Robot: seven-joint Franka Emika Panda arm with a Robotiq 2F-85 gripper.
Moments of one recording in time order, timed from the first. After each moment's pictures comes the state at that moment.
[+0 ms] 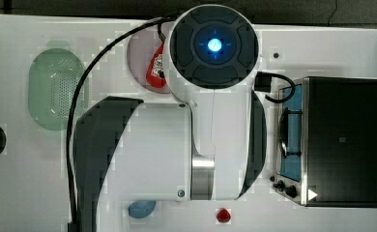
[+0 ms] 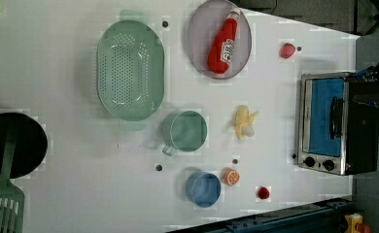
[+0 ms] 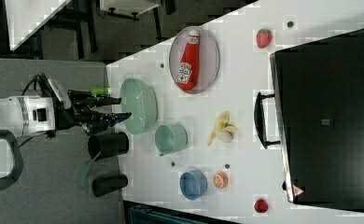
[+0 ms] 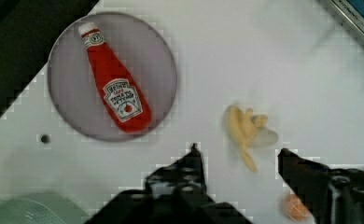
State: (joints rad) arm 0.01 -0.02 -0.01 -1.78 0.01 0.18 0.06
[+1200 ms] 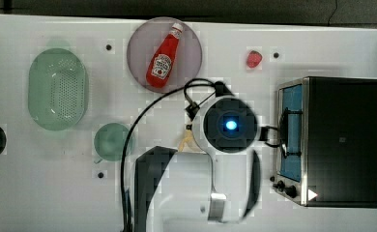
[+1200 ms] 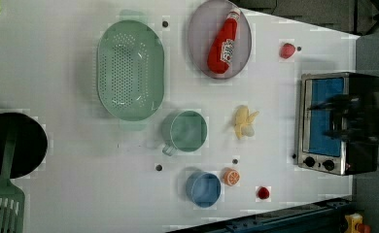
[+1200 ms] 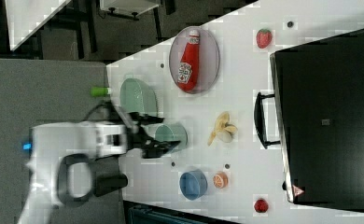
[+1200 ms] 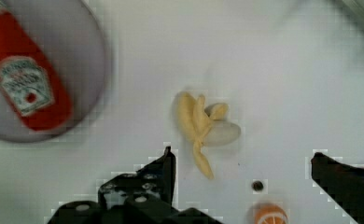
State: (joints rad) arm 0.01 -0.11 -0.07 -2.28 -0.01 0.56 0.01
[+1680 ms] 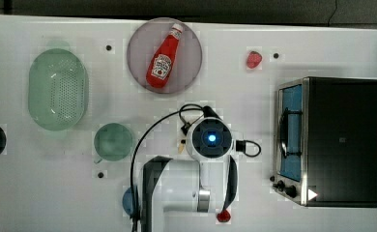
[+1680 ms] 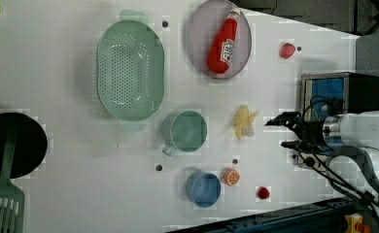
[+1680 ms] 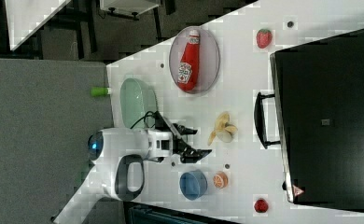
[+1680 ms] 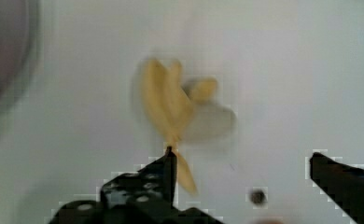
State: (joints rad) arm 0.01 0.03 -0.06 -2.48 0.00 0.85 0.01
